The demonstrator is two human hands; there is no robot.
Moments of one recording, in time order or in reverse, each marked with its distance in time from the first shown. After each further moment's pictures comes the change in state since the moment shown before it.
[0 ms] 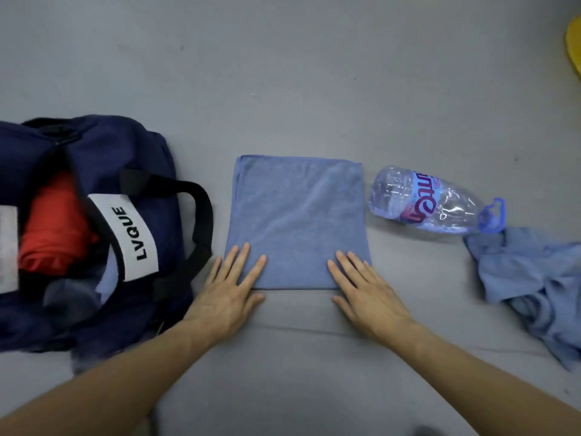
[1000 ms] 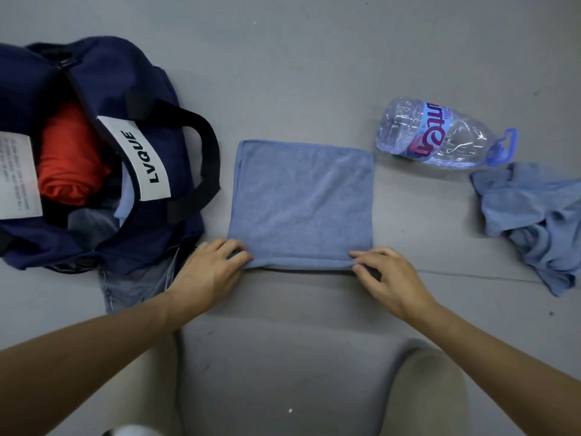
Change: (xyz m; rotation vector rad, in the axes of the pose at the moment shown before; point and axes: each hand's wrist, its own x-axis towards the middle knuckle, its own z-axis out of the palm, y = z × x) left_hand -0.085 -0.001 -0.011 -0.046 0.200 0.232; right_hand -0.088 -0.025 0.005 0.574 0.193 0.131
